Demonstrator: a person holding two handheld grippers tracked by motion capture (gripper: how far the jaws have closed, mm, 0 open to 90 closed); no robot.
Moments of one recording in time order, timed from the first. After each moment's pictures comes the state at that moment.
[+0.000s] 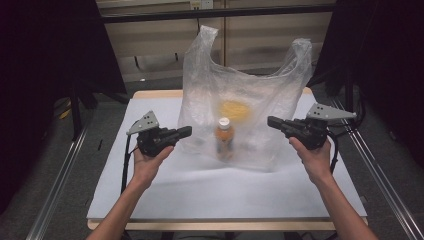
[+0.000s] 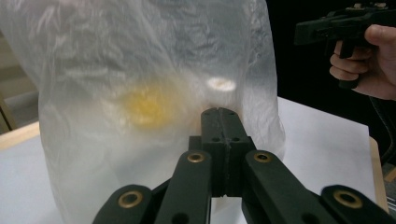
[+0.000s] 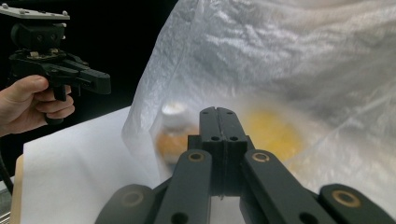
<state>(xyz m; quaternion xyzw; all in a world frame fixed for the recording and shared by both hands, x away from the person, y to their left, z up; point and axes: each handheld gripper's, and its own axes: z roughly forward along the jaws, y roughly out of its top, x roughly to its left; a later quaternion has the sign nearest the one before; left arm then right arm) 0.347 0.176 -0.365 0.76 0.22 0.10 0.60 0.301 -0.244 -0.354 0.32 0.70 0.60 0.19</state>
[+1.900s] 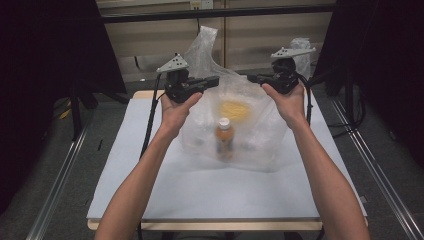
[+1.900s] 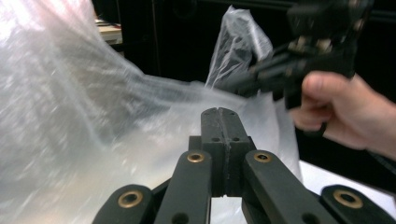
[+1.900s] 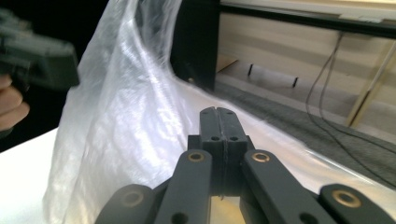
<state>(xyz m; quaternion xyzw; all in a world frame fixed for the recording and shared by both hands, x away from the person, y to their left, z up) 0.429 0.096 -0.286 0.74 0.20 0.10 0.63 0.423 -0.199 -0.290 0.37 0.74 0.53 0.20</state>
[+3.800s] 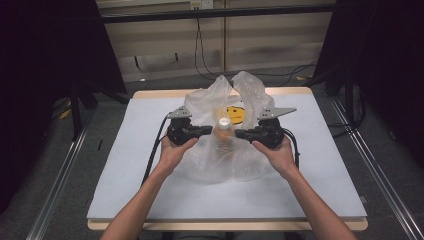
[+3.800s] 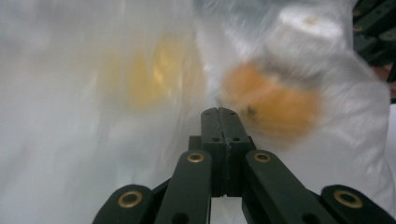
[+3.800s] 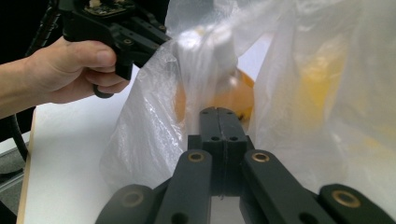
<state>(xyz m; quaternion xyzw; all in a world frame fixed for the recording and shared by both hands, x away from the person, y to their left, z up) 0.403 0.120 -0.419 0.81 0.25 0.04 0.52 0.351 -0.170 -0.403 0.32 0.78 0.53 0.09</state>
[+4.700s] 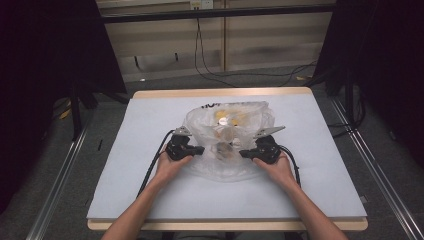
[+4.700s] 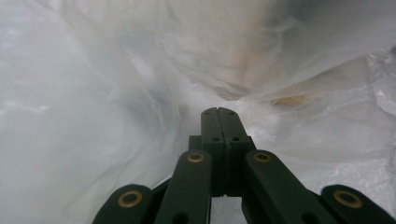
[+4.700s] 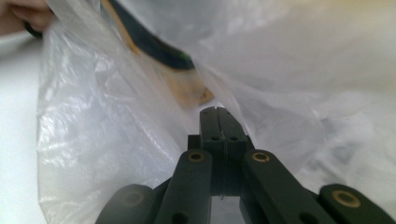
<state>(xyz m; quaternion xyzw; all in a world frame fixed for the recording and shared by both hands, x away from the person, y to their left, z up) 0.405 0.136 -0.490 0.86 0.29 0.03 0.42 0.358 -0.179 -0.493 0.37 0.82 0.43 0.06</state>
